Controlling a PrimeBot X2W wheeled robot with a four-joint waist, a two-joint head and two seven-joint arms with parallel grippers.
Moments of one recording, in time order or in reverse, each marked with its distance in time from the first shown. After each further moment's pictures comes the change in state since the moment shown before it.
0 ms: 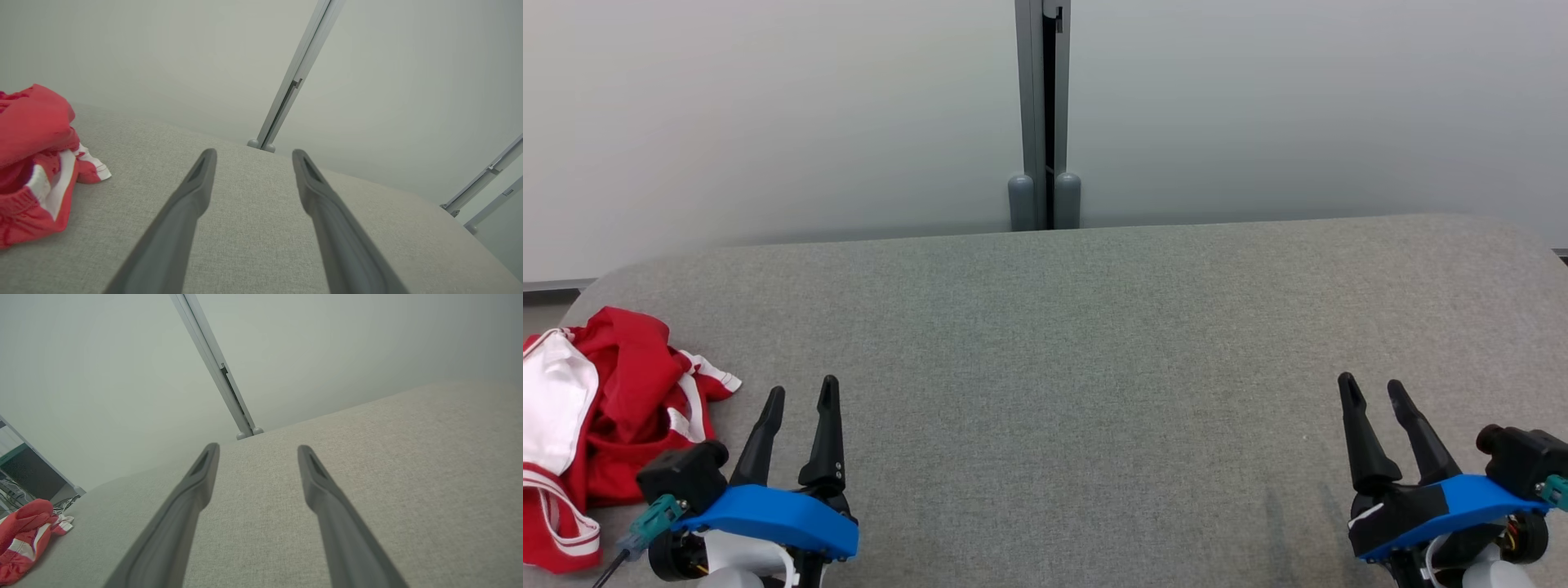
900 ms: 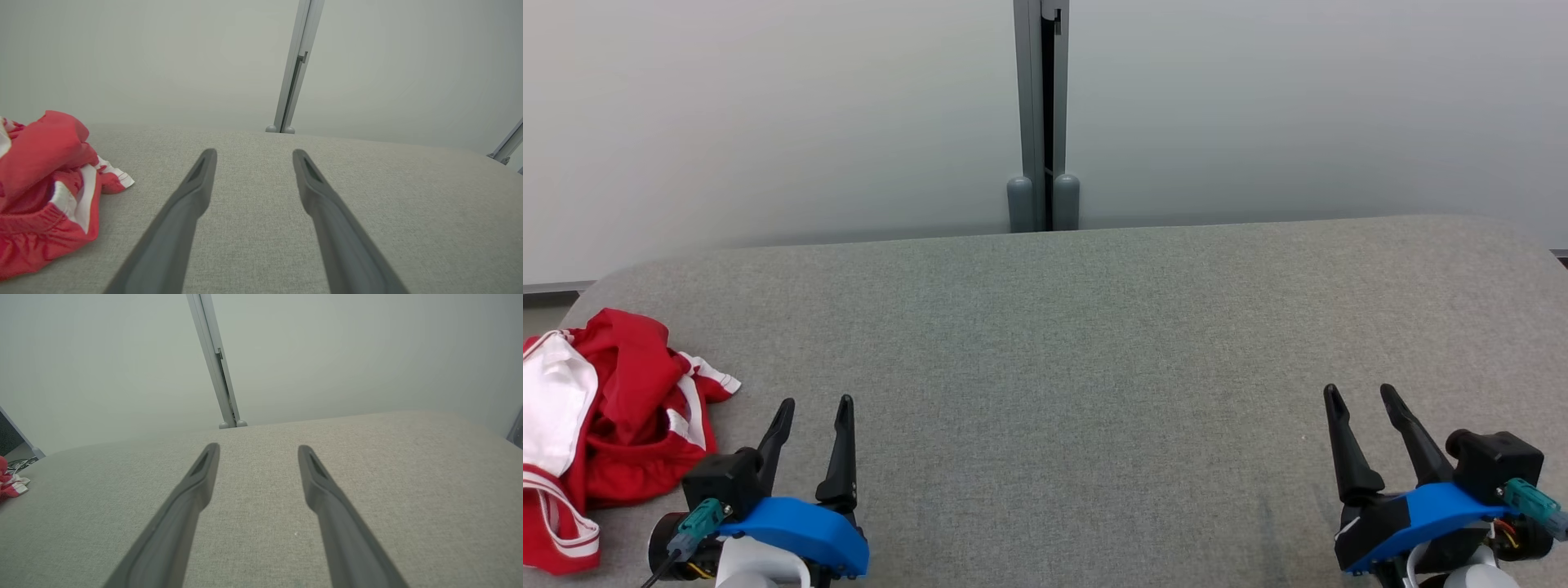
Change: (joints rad) left arm -0.027 0.006 -0.029 0.119 0.211 0.016 -0.061; right arm 0.001 0.020 -0.011 0.019 -0.229 0.000 -0.020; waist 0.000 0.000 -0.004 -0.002
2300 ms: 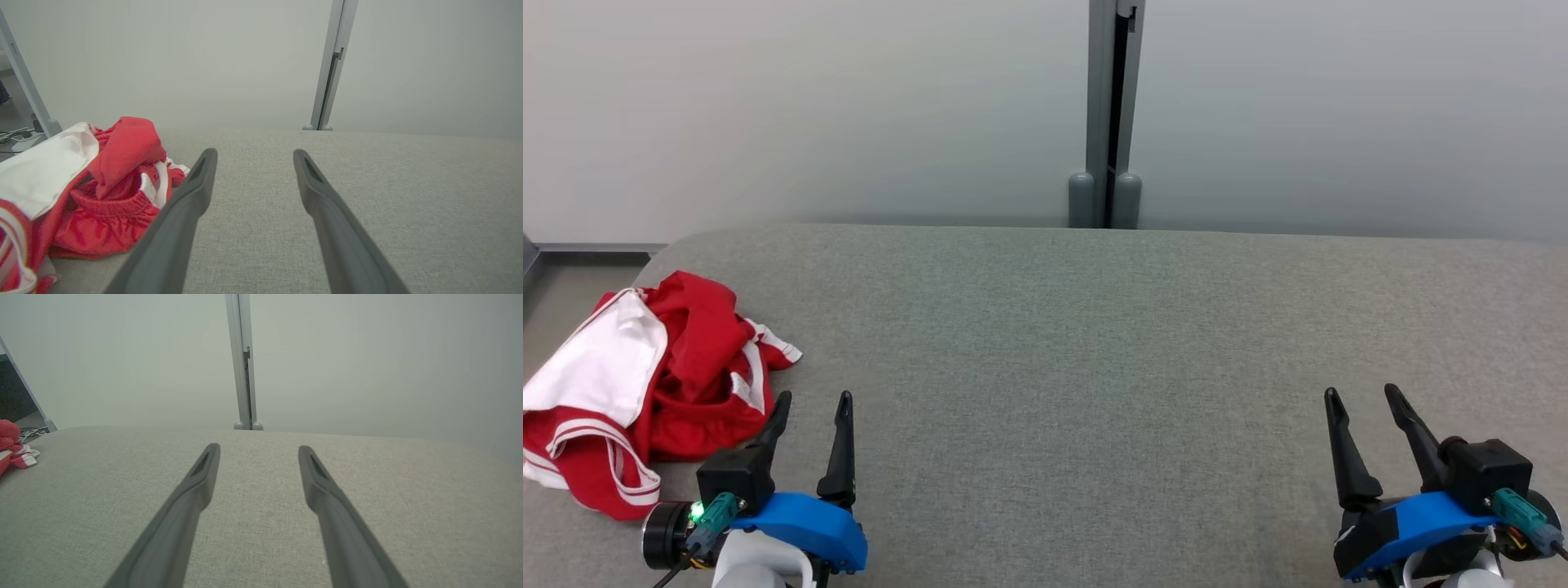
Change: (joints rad) left arm -0.034 -0.002 -0.002 0.060 0.119 0.025 -0.040; right arm 0.009 0.021 -0.026 0.000 -0.142 0.001 -0.045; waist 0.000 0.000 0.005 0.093
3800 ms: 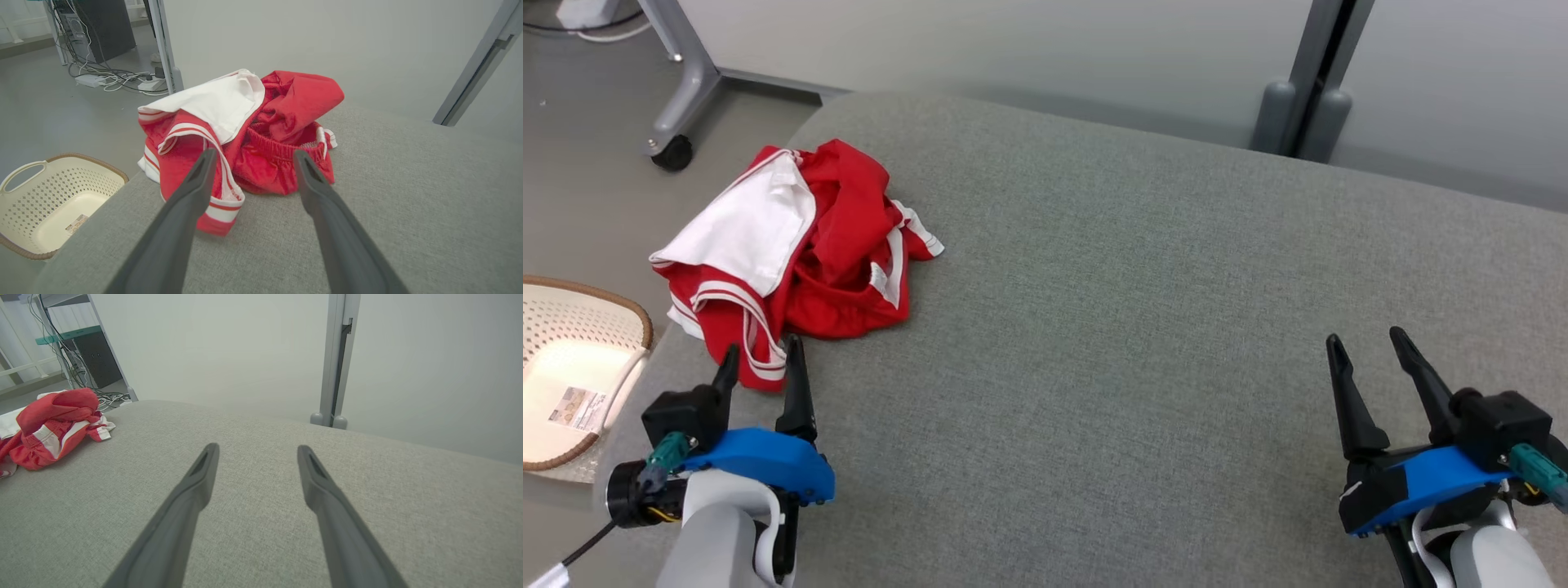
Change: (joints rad) left arm -0.126 -0.019 0.115 0.090 -0.022 0.012 0.001; right arm -0.044 -0.026 0.022 -0.103 0.004 0.000 0.048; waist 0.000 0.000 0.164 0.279
